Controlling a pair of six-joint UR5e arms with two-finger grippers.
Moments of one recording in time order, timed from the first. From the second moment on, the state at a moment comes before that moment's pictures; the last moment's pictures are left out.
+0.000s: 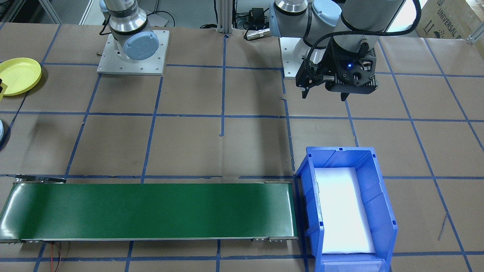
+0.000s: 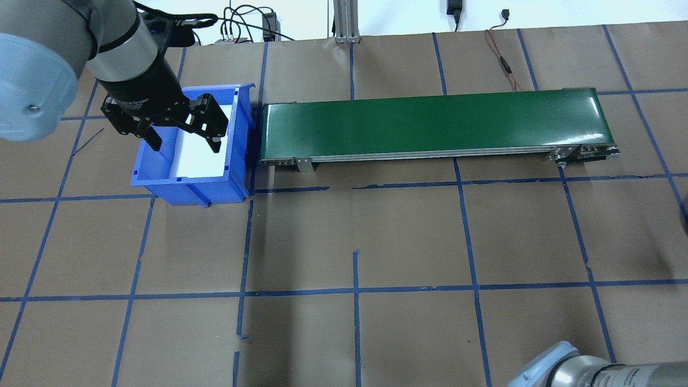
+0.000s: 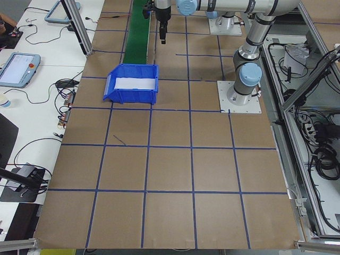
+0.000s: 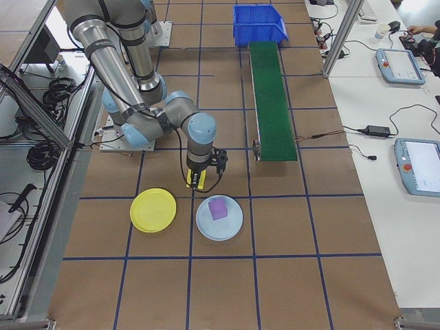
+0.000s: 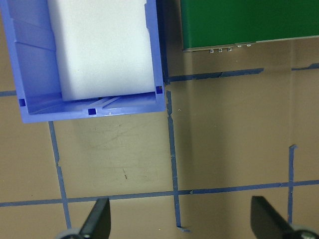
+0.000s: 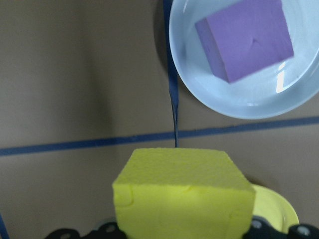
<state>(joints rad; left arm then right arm) -1.59 -1.57 -1.59 -1.60 1.59 0.05 0.50 -1.51 2.01 -2.01 -1.70 -0.97</state>
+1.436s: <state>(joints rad) -1.59 -1.57 -1.58 -1.59 1.59 0.06 0.31 -1.48 2.02 -2.02 -1.66 -1.00</state>
